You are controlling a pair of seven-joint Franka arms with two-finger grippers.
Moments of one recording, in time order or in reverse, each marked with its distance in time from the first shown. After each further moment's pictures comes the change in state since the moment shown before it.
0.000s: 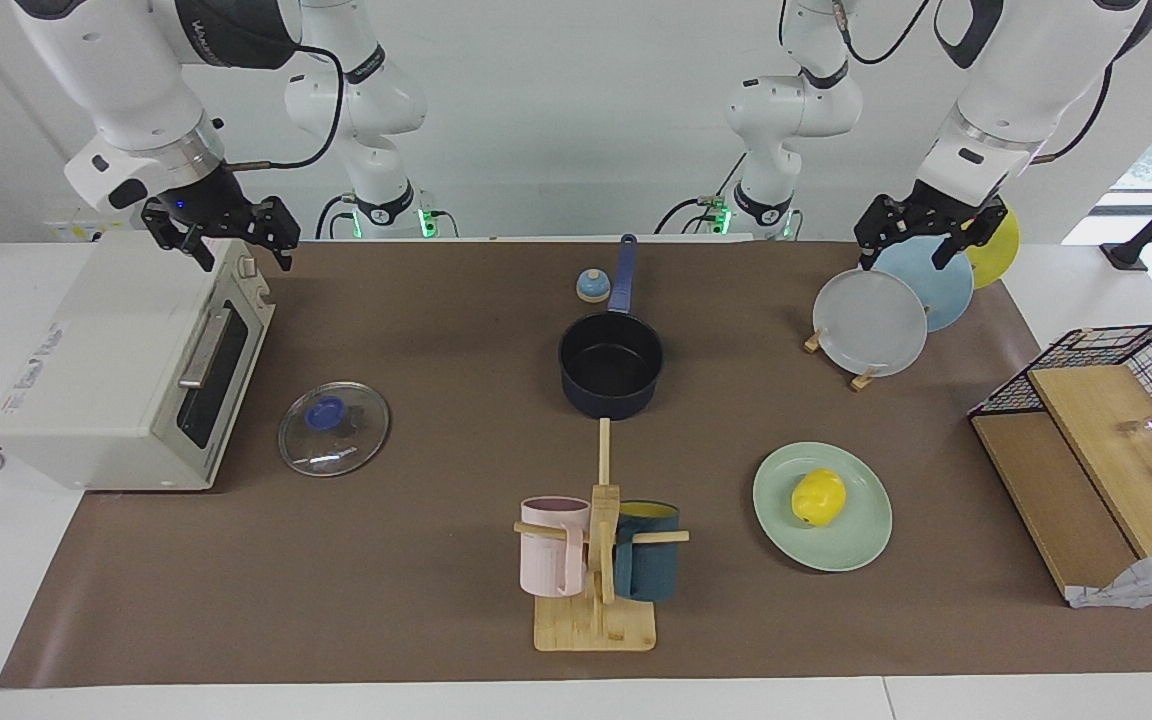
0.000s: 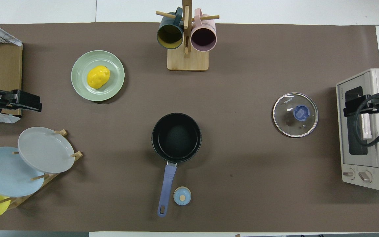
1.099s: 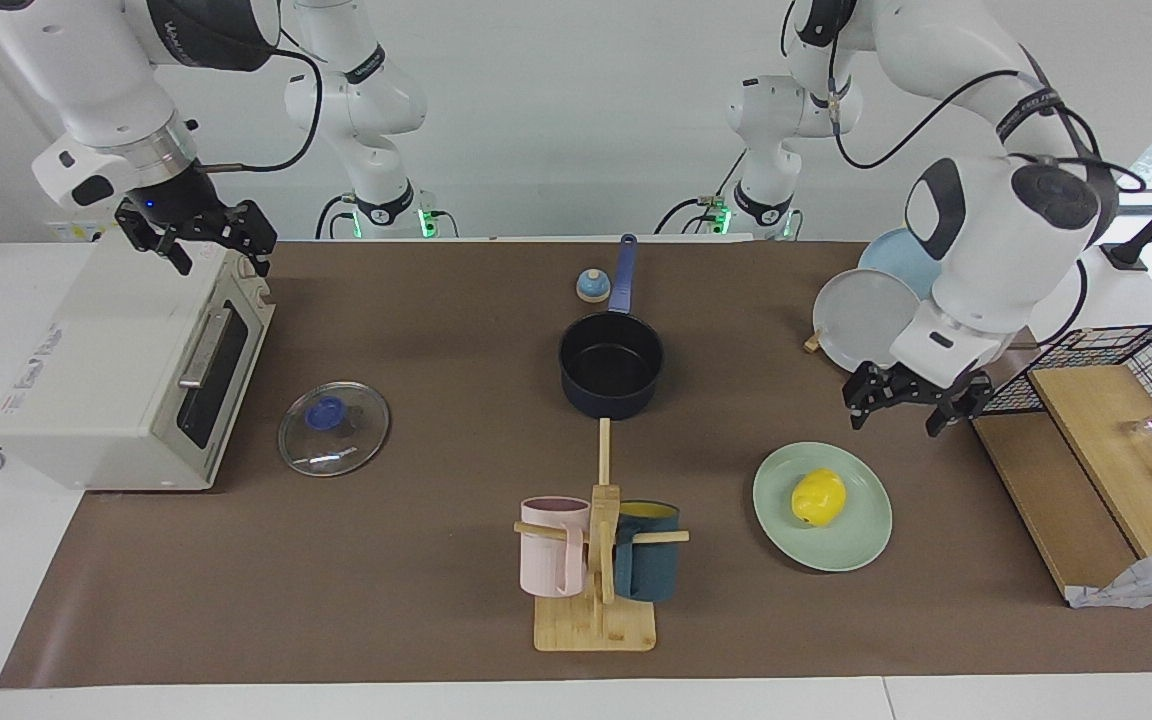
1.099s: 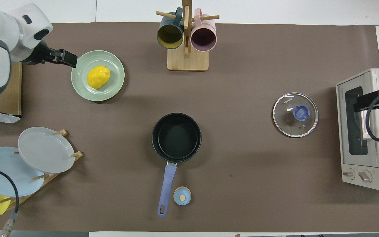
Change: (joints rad) left arm -0.018 0.328 0.008 0.145 0.043 0.329 0.136; right arm 0.000 0.000 -0.043 0.000 0.000 0.041 0.000
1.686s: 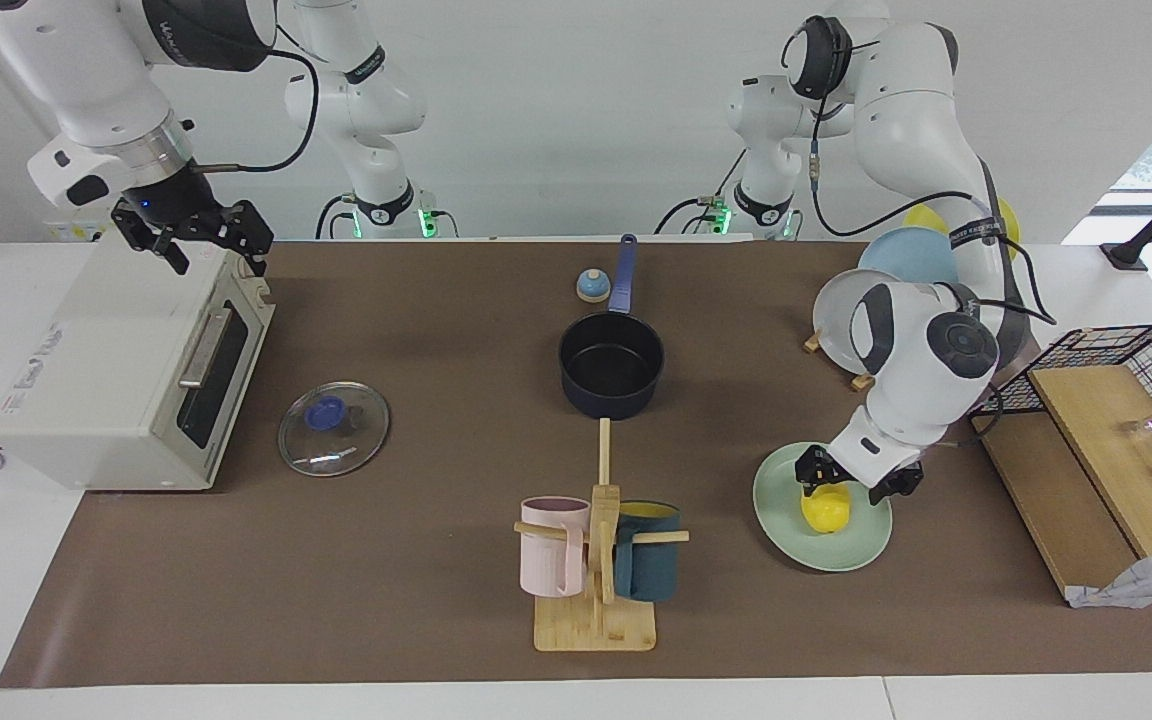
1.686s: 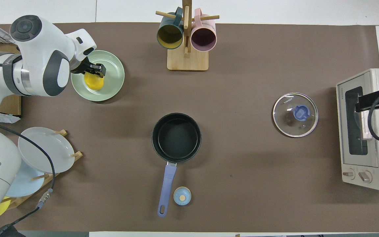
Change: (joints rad) left arm -0.020 0.261 -0.001 -0.013 0.000 0.252 0.000; right arm 0.000 0.000 -0.007 0.000 0.000 0.000 0.000
